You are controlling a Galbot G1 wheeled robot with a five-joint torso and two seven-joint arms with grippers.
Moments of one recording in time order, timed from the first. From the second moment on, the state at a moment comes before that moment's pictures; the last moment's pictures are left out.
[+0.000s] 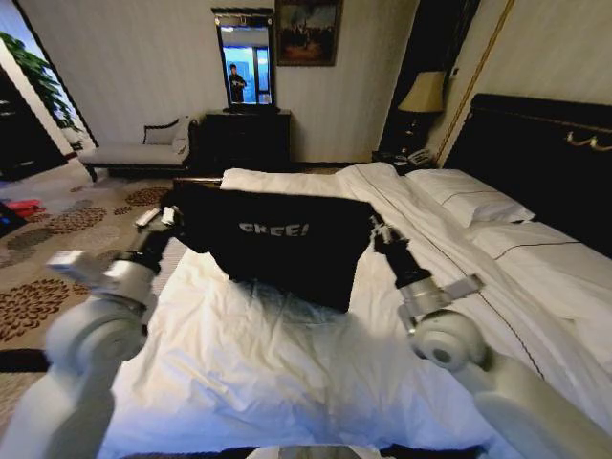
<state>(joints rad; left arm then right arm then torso) 1.14 -0.94 -0.83 -2.49 -1.05 0.33 -0.32 -1.18 0.64 0.40 2.41 1.07 0.25 0.27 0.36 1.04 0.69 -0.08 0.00</state>
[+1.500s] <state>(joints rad) 1.18 -0.68 -1.01 -2.50 -1.49 0.32 -0.31 -1.16 0.34 0.75 2.50 1.46 0.16 0.05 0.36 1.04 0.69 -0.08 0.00</state>
